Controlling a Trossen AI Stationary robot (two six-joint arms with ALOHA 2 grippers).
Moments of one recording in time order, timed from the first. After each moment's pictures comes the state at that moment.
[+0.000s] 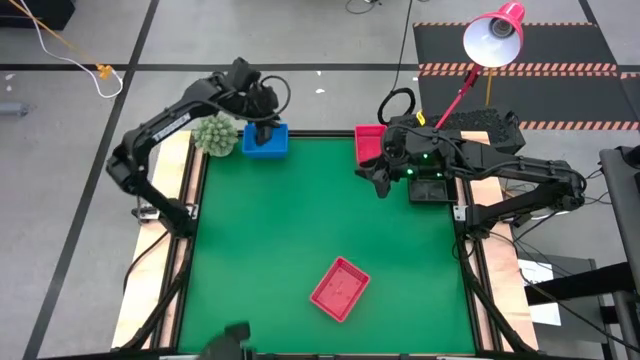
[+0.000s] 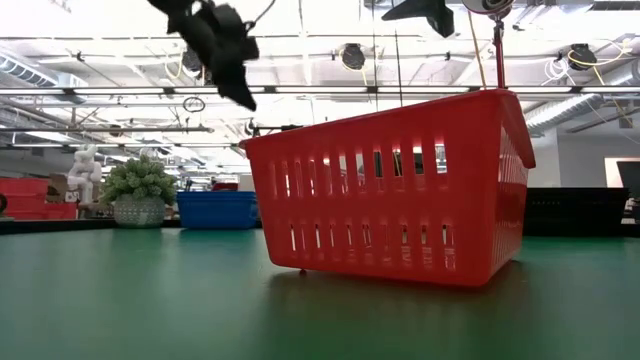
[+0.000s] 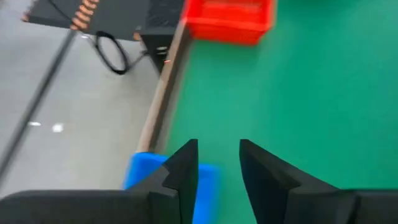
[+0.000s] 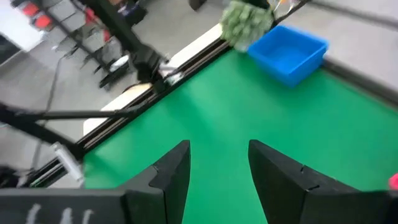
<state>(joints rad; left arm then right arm) 0.83 1.56 1.53 -0.87 0.35 0.53 -0.14 1.18 1.26 -0.54 0.04 0.54</state>
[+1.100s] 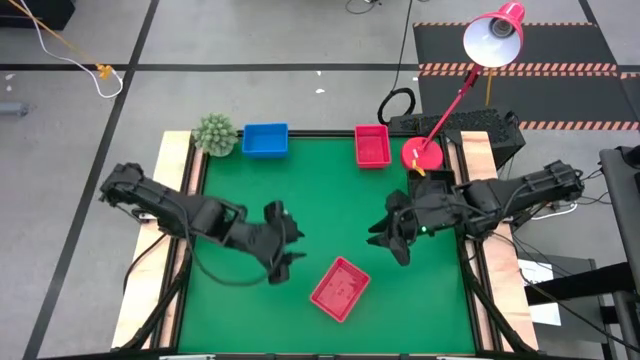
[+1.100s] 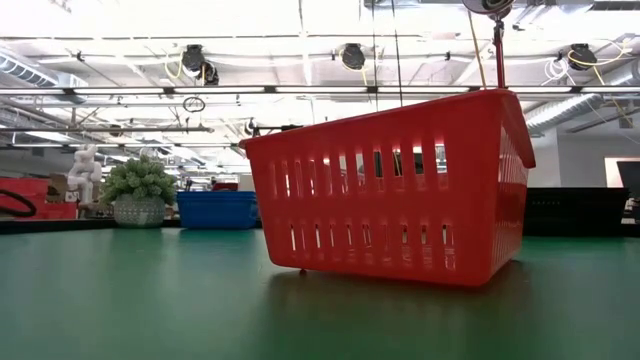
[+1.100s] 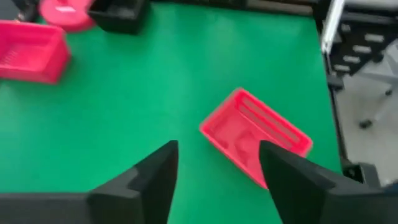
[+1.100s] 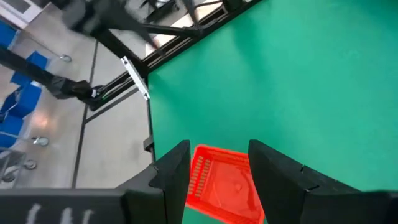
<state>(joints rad) -0.39 1.51 1.53 -0.80 -0.33 -0.40 0.28 1.18 1.26 -0.65 0.10 0.76</state>
